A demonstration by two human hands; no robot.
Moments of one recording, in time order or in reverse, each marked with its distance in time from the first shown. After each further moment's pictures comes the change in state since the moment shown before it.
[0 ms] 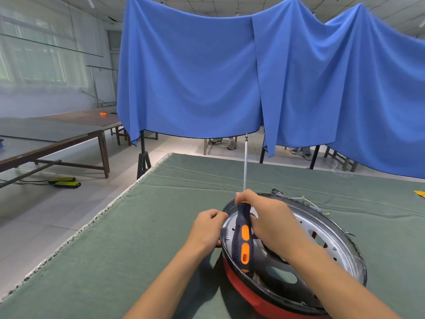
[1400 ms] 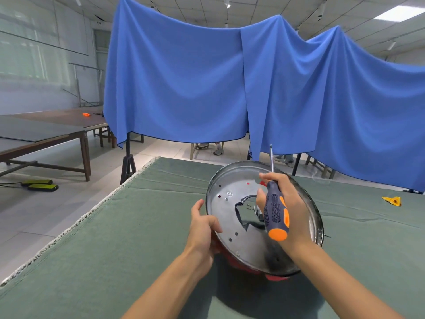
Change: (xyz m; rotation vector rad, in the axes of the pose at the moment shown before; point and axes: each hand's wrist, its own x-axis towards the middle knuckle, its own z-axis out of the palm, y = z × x) left_hand -0.020 0.005 0.015 -0.557 -0.024 -0.155; right_hand -0.011 0.016 -0.031 0.351 0.429 0.120
